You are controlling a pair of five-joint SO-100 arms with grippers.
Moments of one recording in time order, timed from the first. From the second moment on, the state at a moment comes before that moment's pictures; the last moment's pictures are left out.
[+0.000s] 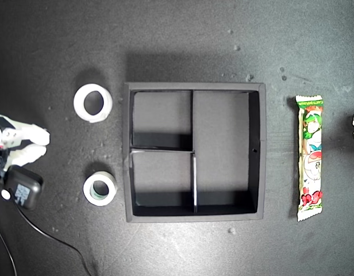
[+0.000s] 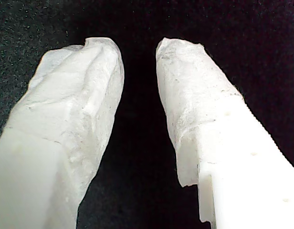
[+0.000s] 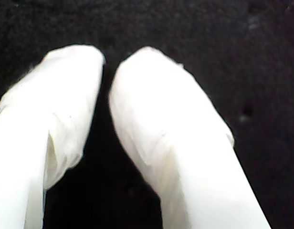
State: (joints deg) arm 0 8.9 191.2 175.9 78.5 -77.1; arm 1 1.7 191.8 178.3 76.7 86.8
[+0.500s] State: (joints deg) arm 0 5.6 191.2 175.9 78.5 -87.5; arm 1 4.8 191.8 178.3 76.7 86.8
